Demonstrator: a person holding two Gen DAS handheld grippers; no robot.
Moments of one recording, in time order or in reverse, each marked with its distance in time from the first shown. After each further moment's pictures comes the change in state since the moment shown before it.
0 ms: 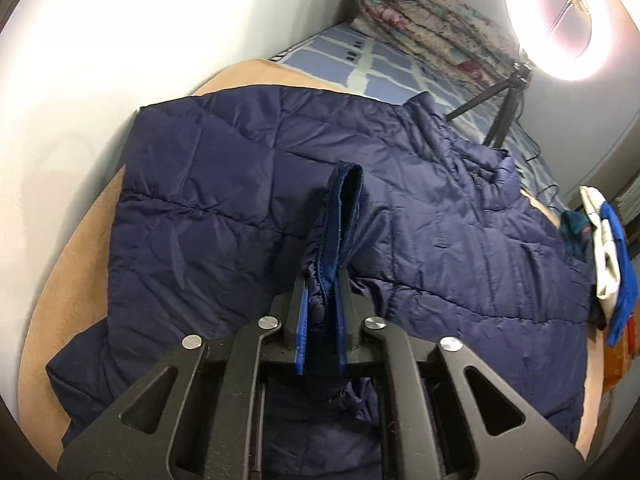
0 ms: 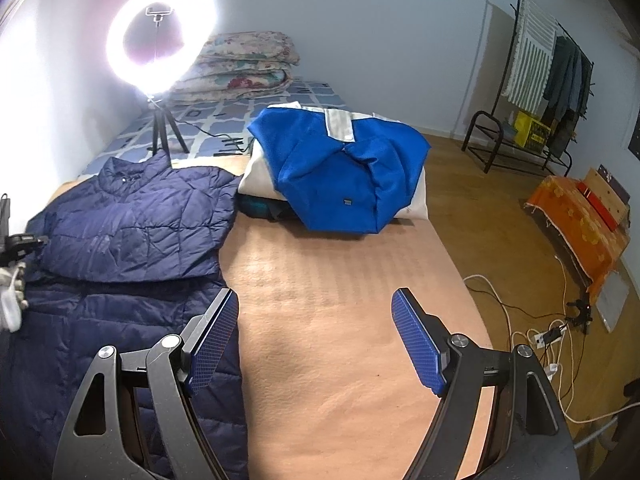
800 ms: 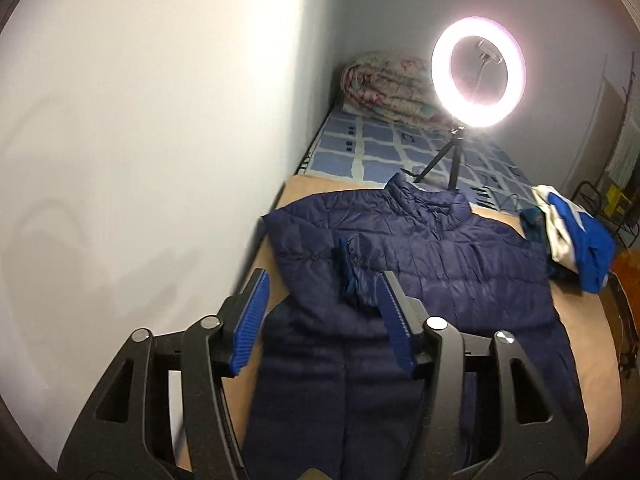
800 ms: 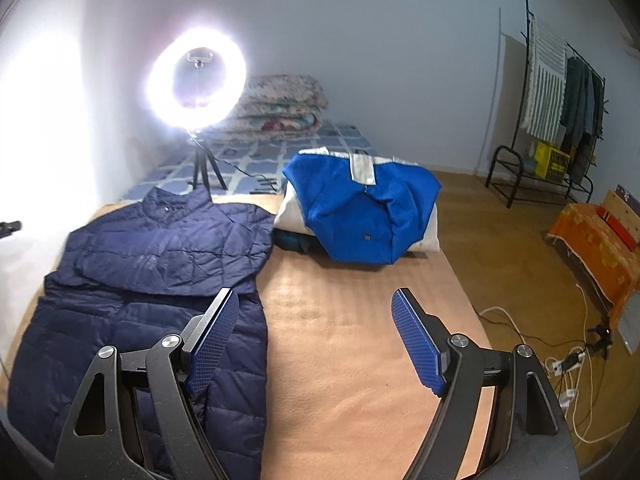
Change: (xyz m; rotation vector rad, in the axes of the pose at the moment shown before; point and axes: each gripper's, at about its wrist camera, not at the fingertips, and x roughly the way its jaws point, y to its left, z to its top) left arm -0.270 0.026 -0.042 0.193 -0.251 0.066; right arm -0.058 -0.016 -0.016 -0.024 -0.184 0.148
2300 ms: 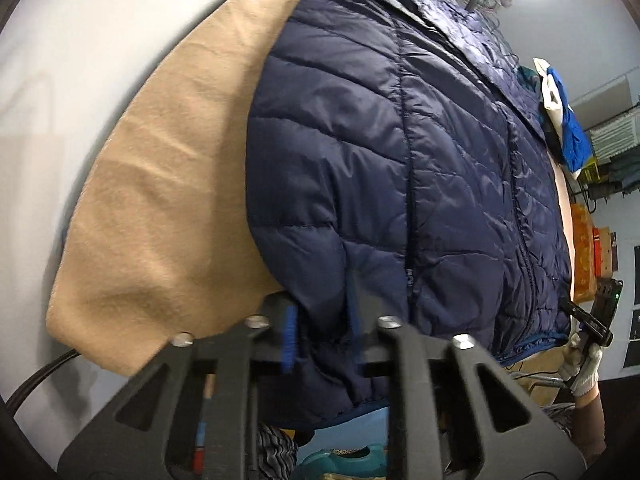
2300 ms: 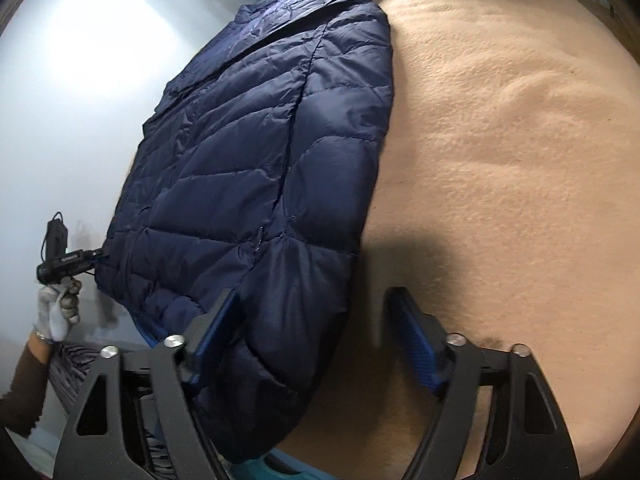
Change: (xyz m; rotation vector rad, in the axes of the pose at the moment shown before) left arm -0.013 0.061 -0.251 -0.209 0.615 -0.202; right arm 0.056 0.024 -0.201 0.127 0.640 0.585
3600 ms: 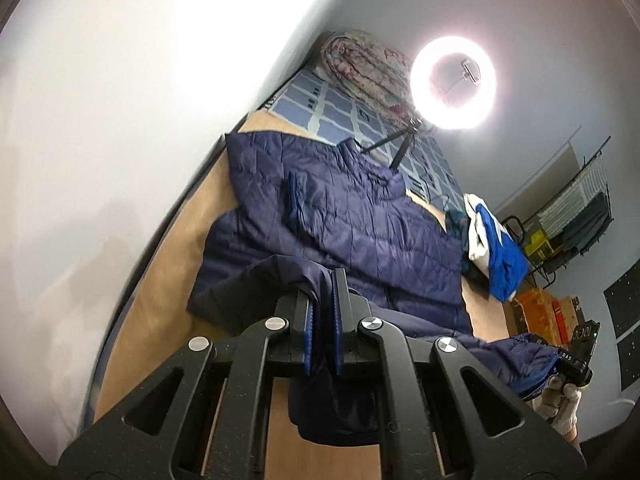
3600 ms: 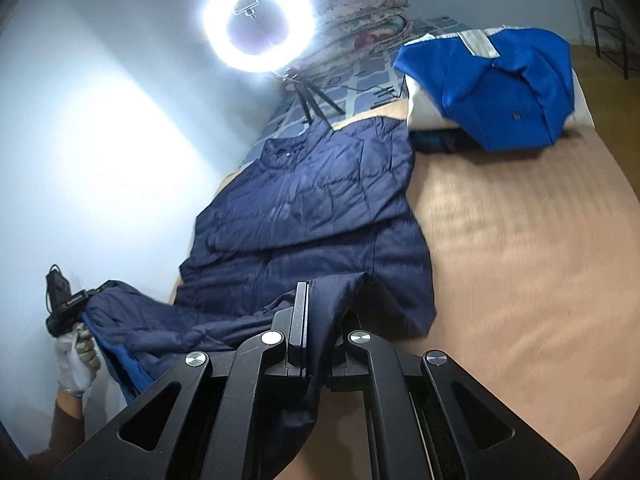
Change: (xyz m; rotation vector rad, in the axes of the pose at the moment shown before) left arm -0.101 -0.075 0.172 0.017 -0.446 -0.174; right arm -0.086 0.045 0.161 0.044 -0.351 0.025
